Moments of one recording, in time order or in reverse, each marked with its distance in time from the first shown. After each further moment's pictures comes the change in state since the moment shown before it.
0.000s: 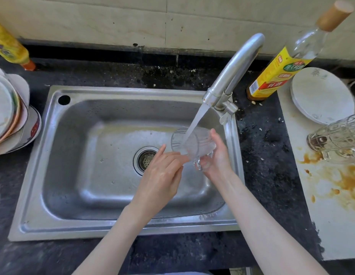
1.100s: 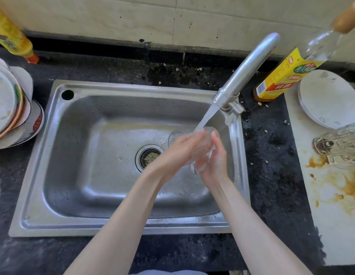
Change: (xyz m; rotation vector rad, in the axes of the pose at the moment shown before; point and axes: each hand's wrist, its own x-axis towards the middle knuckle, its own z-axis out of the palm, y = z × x) left_hand 0.071 0.022 -0.011 -1.225 -0.333 -0.916; right_hand -0.002 0.018 0.007 -0.063 -0.118 -0.176
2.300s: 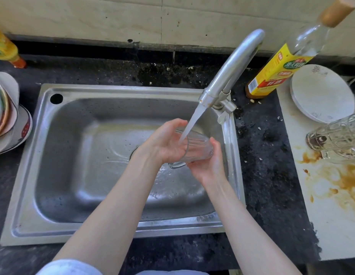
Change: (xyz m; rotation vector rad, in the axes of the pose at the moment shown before) left_hand 0.021 0.035 -0.002 -0.471 0.063 -0.410; right_hand 0.013 0.003 -0.014 0.321 0.098 0.172
